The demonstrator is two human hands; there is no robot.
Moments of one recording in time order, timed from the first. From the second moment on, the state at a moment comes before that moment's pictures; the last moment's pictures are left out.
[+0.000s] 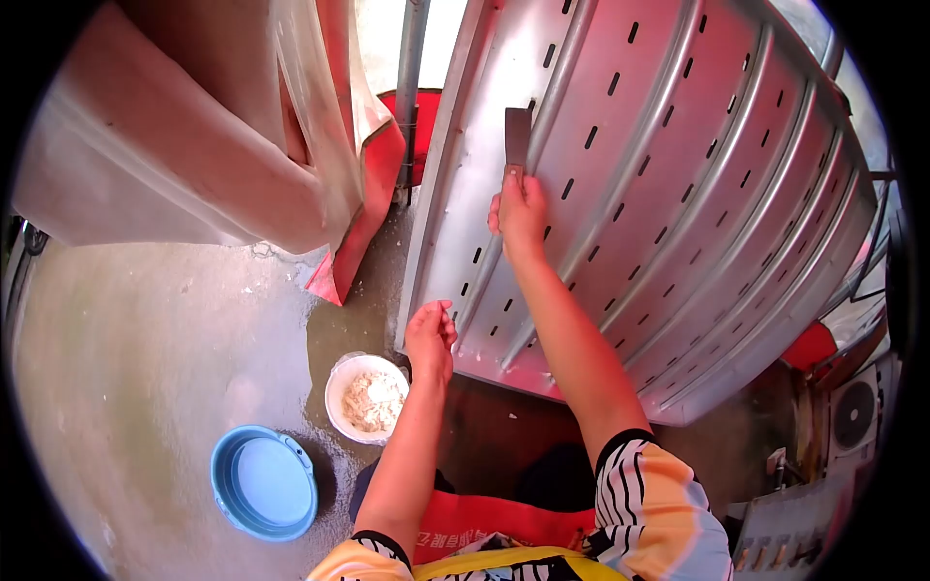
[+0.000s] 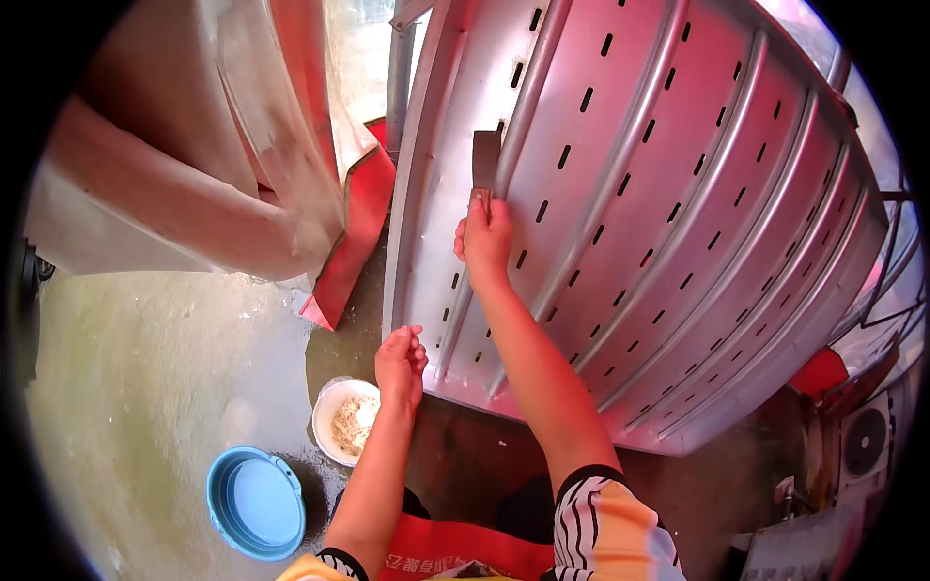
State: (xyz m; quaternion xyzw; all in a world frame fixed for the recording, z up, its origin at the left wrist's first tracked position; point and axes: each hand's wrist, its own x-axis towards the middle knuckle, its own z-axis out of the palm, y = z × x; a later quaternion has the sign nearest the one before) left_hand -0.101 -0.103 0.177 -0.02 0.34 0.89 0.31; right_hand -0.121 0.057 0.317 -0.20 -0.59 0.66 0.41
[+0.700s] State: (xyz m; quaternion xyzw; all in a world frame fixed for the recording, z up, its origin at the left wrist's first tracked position) left_hand -0.098 -0.092 0.169 0.01 0.38 0.88 0.29; right_hand -0.110 0.047 0.350 -0.19 -0.66 0.62 0.38
